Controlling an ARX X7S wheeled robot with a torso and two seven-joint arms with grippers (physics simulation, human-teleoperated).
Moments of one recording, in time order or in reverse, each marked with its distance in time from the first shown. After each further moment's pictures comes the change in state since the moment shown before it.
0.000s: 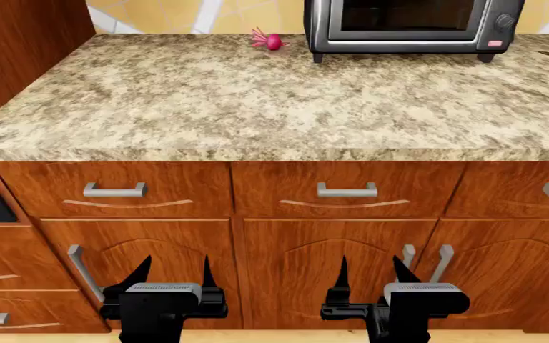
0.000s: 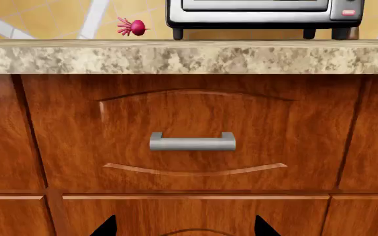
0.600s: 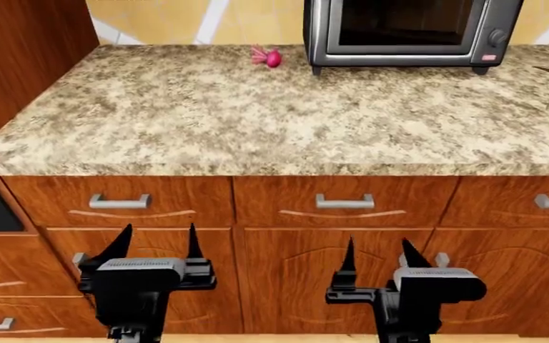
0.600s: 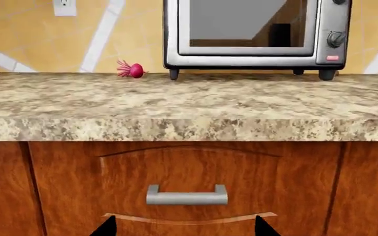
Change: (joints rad) left arm -0.036 -0.076 0.040 0.196 -0.077 -0.087 -0.079; right arm 0.014 0.067 -0.057 -0.155 0.058 0.103 0.079
